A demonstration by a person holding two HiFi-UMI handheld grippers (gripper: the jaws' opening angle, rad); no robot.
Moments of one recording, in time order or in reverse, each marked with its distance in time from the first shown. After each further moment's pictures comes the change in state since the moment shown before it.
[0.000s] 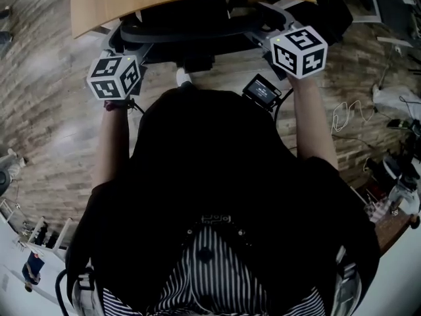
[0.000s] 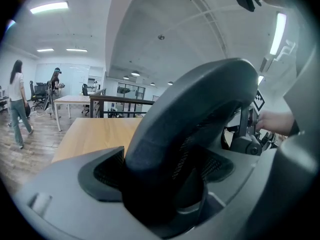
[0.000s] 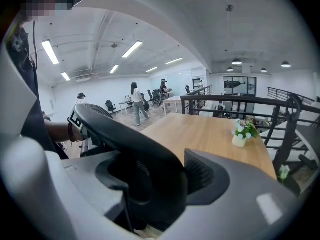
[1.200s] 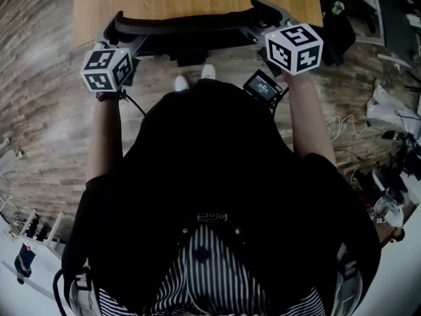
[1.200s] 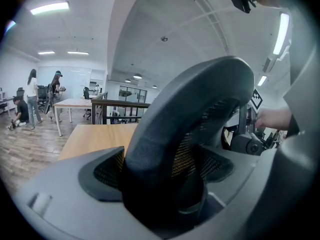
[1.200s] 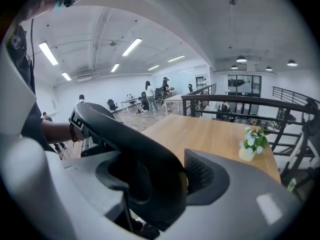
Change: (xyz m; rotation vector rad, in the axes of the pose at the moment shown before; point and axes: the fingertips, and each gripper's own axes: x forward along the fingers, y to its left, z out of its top) left arm 0.070 0.083 0.058 0.014 -0.032 0.019; right arm 0.086 -0.065 0.069 -0.012 0.017 0.035
